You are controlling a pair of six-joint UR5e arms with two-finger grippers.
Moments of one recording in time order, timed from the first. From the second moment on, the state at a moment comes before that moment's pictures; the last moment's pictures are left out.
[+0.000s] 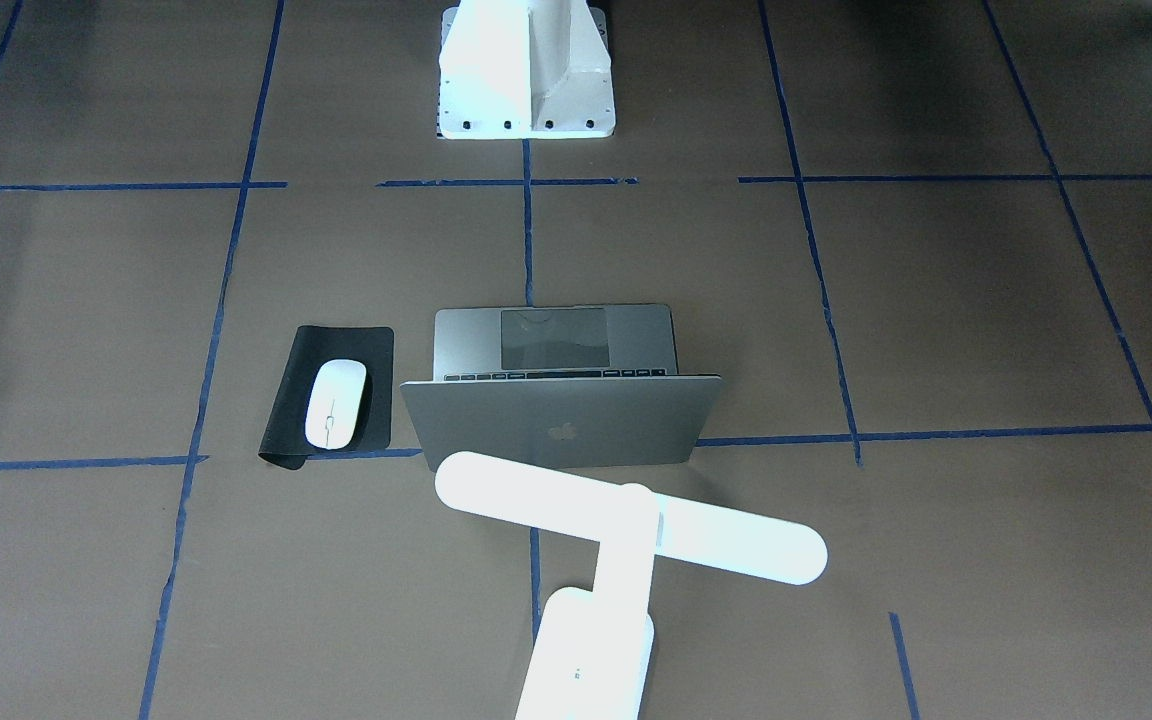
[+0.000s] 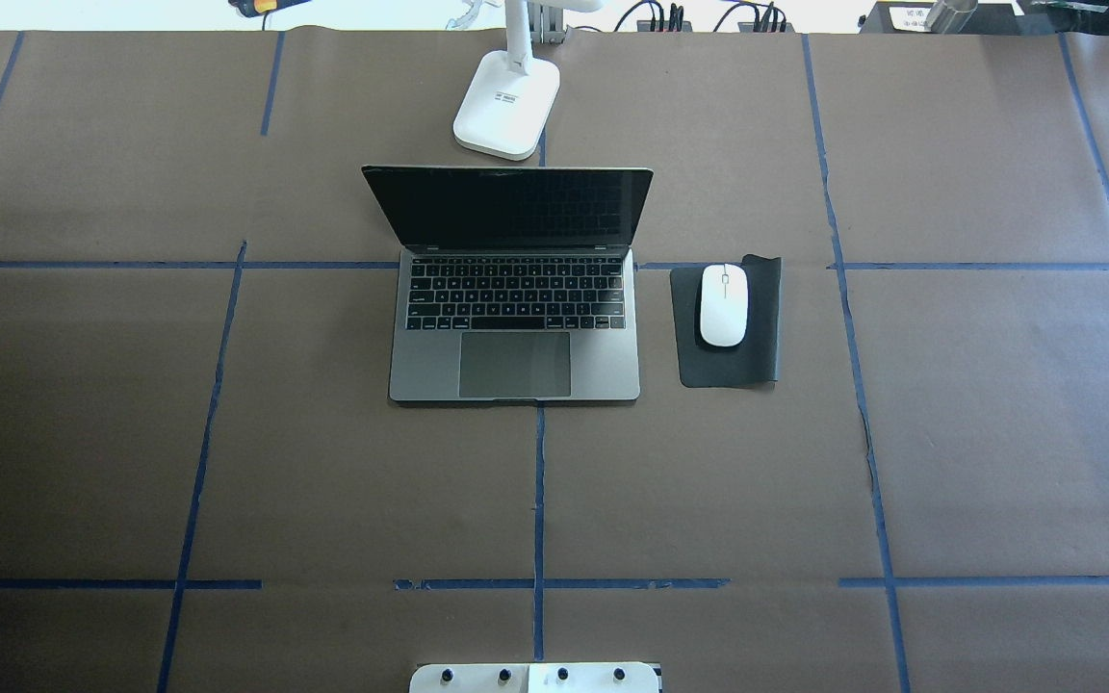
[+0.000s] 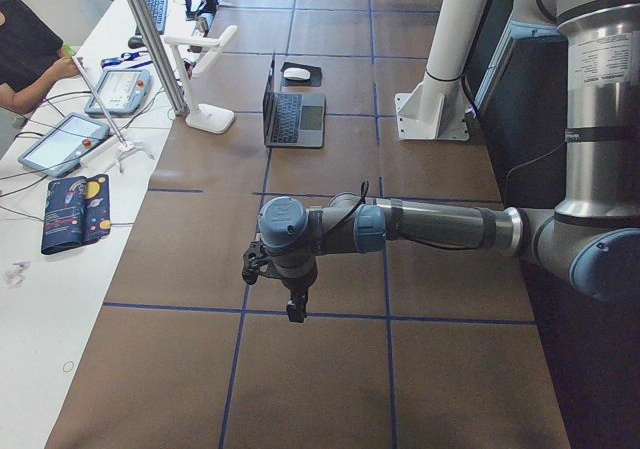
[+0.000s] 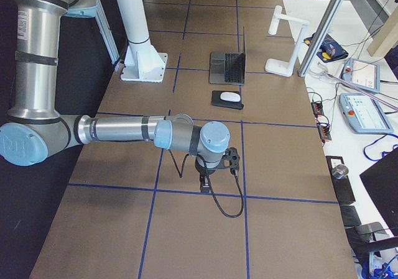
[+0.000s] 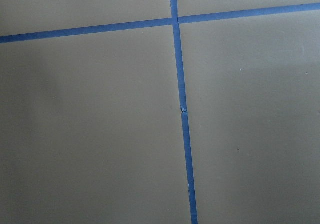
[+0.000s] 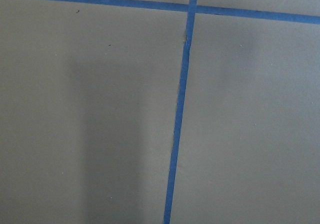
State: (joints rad) left arm -1.58 -1.46 -1.76 -1.41 -2.36 0.17; right arm 1.56 -1.71 1.79 -1.77 2.38 -0.19
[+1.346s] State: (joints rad) left arm -1.57 -1.46 -1.77 -1.41 -2.36 0.17; right arm 1.56 -1.71 1.81 -1.77 2.39 -0.19
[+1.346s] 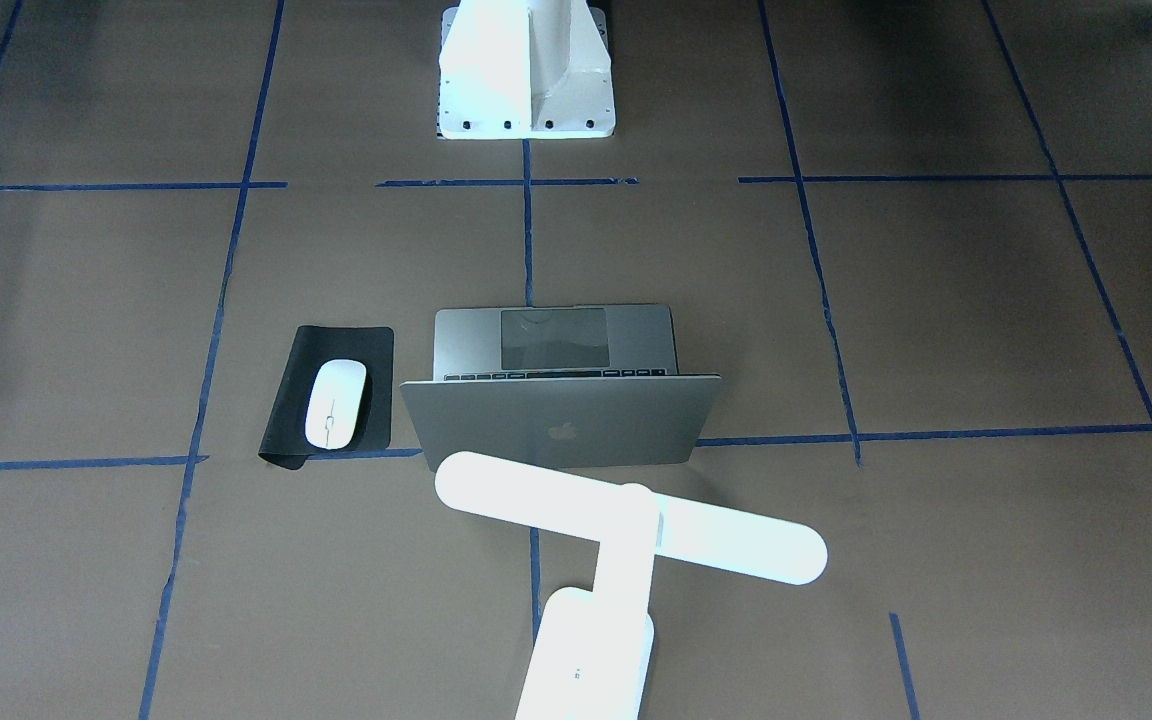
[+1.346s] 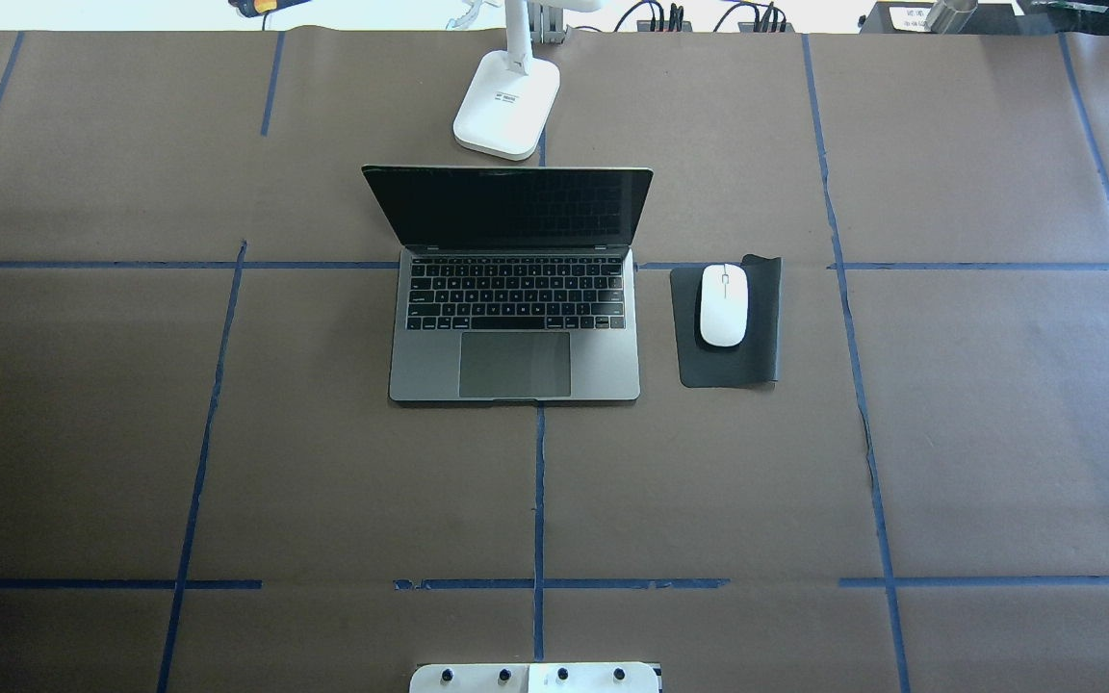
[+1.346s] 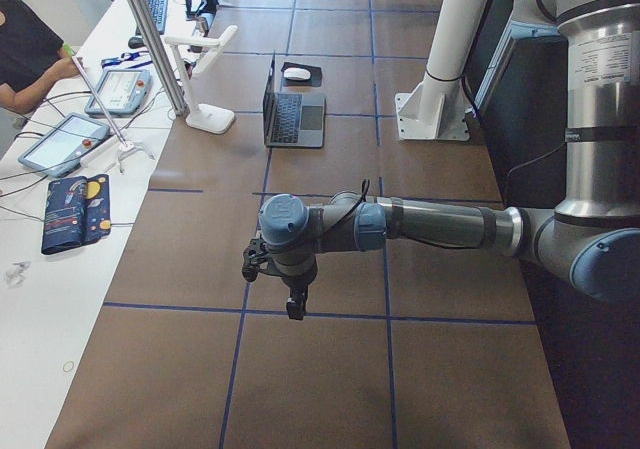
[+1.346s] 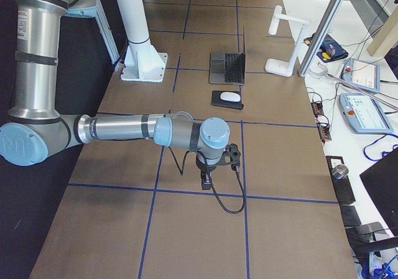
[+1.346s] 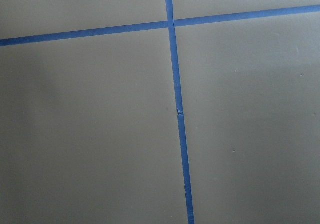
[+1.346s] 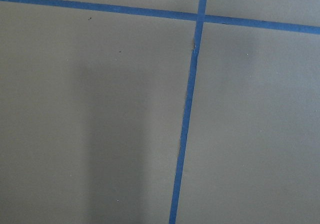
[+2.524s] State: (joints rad) left arm -1.57 -1.43 -1.80 -1.41 -2.36 0.17; right arm 1.56 -1.71 1.83 -1.77 2.39 -0.19
